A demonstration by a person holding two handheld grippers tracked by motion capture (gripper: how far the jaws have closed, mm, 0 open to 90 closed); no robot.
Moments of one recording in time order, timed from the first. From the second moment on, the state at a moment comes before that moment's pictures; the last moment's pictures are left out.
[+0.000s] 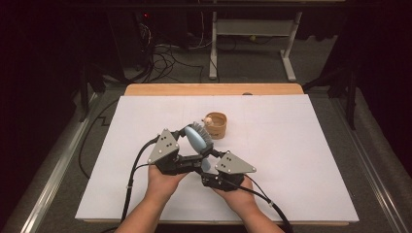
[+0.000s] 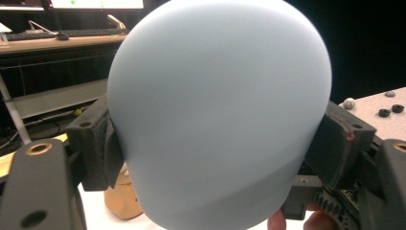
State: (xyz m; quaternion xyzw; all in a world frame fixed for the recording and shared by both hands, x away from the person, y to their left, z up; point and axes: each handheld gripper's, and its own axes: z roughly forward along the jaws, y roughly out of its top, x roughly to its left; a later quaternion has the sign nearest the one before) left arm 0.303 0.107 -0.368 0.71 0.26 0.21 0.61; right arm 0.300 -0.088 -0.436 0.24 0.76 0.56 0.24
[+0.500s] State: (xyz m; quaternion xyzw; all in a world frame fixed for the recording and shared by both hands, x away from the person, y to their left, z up) left arm 0.308 0.117 -0.365 0.71 0.27 0.22 0.61; right arm 0.307 -0.111 -0.437 0.27 0.75 0.55 0.23
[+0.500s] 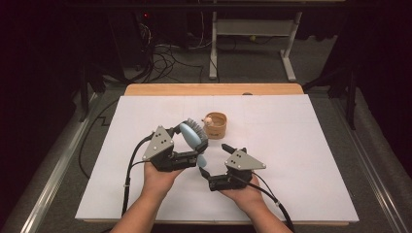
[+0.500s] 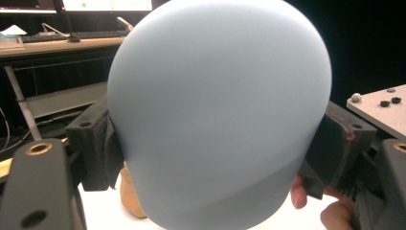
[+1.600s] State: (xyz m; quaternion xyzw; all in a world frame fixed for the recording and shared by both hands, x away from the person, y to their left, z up) left arm 0.325 0.134 -0.367 0.70 0.29 0.23 0.61; right arm 0.315 -0.214 -0.451 0.37 0.72 0.52 0.27
